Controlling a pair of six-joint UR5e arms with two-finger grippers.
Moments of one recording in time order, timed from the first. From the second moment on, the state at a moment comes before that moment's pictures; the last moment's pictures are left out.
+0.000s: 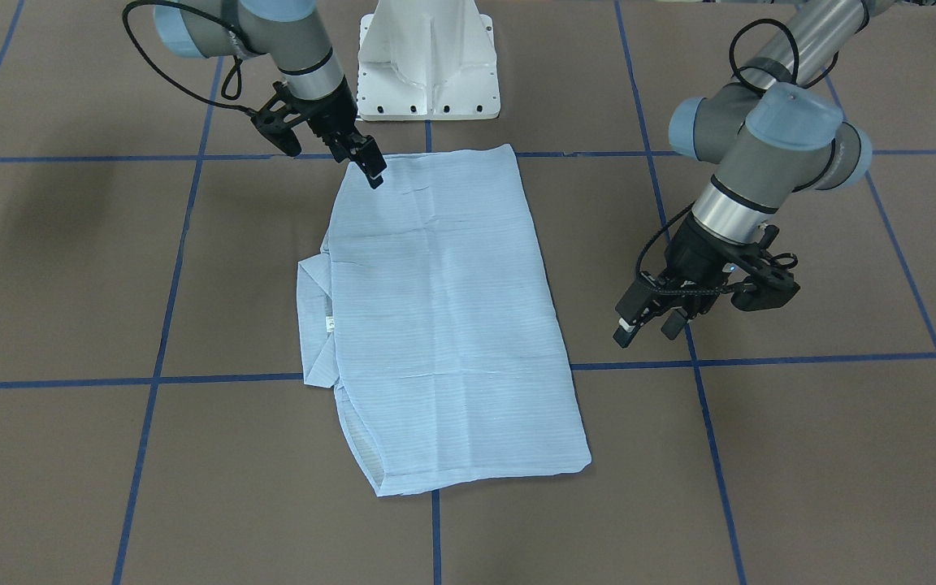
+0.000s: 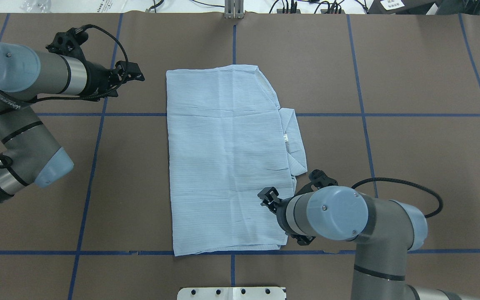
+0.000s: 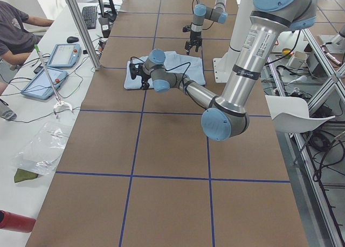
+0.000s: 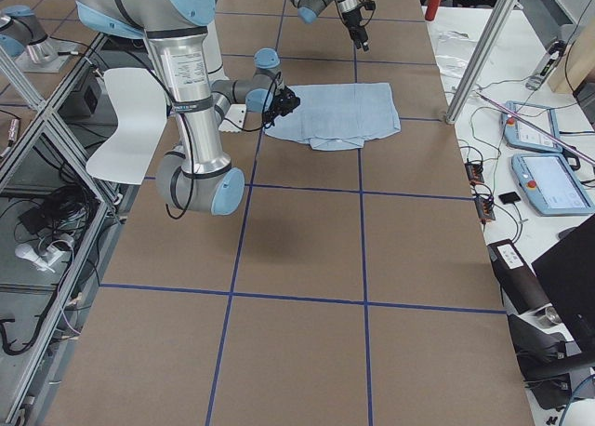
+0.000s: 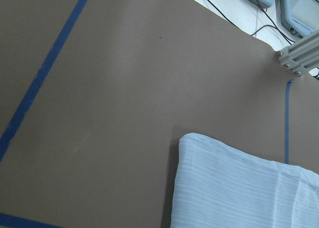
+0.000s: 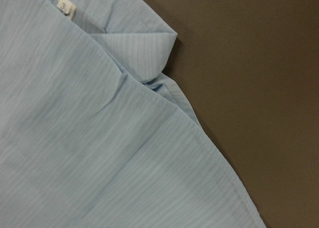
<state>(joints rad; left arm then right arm) -0.83 -1.96 -1.61 -2.32 -1.86 -1.52 0.25 -1.19 1.94 -1.38 1.66 2.28</state>
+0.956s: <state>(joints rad) -0.82 -1.94 -1.63 -2.31 -1.86 -1.55 0.20 -1.16 1.86 -1.41 1.61 2.41</state>
